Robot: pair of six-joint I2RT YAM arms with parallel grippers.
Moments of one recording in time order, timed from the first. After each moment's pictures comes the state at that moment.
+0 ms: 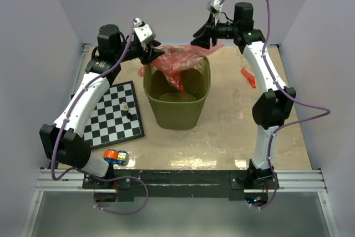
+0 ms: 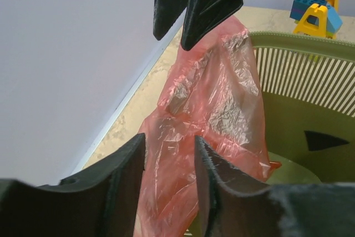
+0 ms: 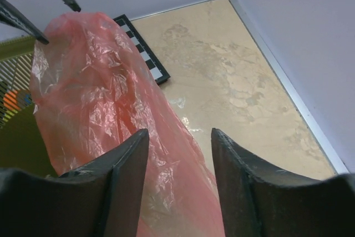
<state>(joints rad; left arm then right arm) -0.26 1.50 1.50 -0.16 0.76 0.34 0.21 2.05 2.15 -0.45 -1.08 -0.23</state>
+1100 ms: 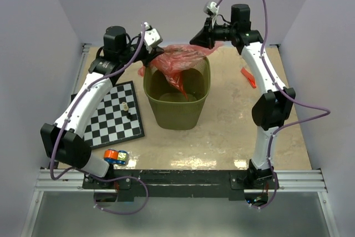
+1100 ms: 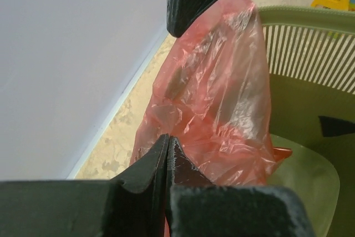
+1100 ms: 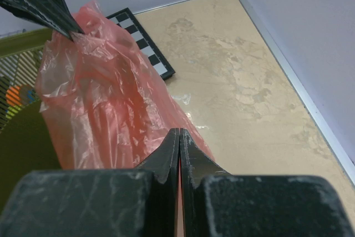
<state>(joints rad) -0.31 1.52 1.52 -0.25 0.65 0.44 0.23 2.04 2.15 -0.50 -1.05 -0.26</state>
